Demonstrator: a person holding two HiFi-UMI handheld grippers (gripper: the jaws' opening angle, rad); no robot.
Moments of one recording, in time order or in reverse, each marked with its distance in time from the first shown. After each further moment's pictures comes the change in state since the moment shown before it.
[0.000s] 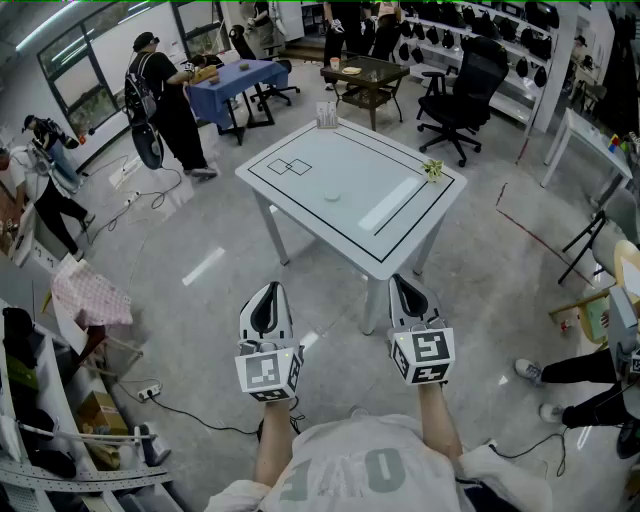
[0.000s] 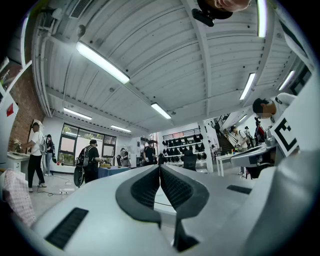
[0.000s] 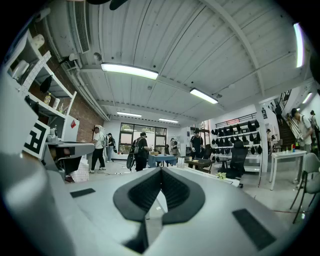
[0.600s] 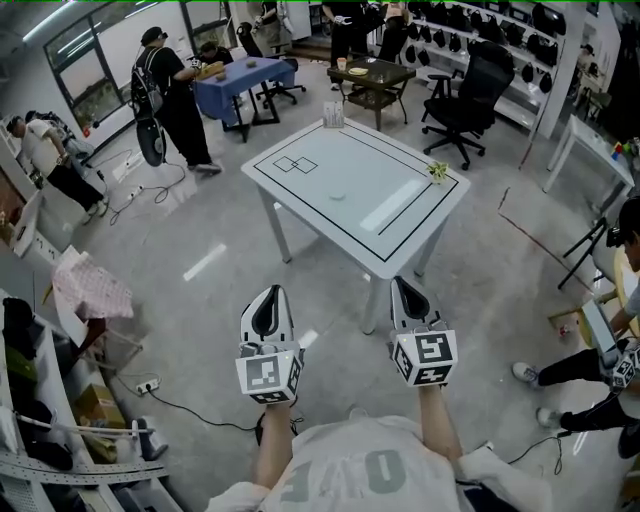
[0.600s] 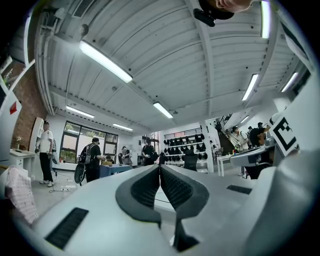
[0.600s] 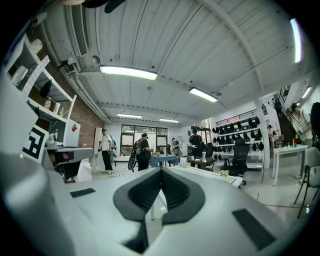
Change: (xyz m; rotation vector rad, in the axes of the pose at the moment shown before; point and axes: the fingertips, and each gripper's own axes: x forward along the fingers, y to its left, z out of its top) left arm -0.016 0.007 0.001 -0.024 0.014 0.011; right arm -0.007 0.012 0.006 0.038 -0.007 0.021
